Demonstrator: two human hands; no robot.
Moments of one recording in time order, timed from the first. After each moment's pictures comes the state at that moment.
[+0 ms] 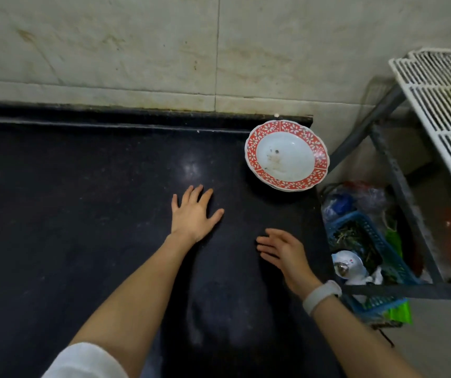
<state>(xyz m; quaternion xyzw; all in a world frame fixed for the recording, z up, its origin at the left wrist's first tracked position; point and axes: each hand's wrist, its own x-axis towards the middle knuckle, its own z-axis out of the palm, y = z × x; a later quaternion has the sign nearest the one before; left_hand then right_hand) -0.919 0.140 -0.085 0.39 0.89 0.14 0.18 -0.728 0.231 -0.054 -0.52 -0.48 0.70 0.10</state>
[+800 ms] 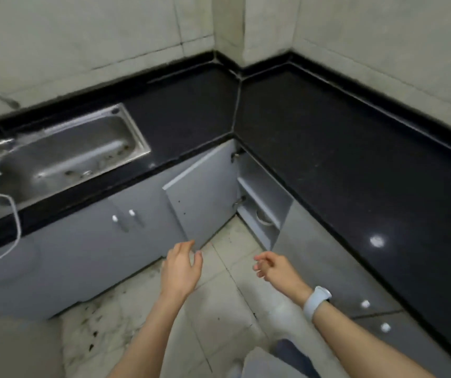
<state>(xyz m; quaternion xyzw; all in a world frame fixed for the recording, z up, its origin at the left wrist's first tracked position) -0.792 -0.575 -0.047 -0.20 0.93 0.29 0.01 -0.837 -0.364 -0.060 -0.05 -0.80 0.53 -0.28</state>
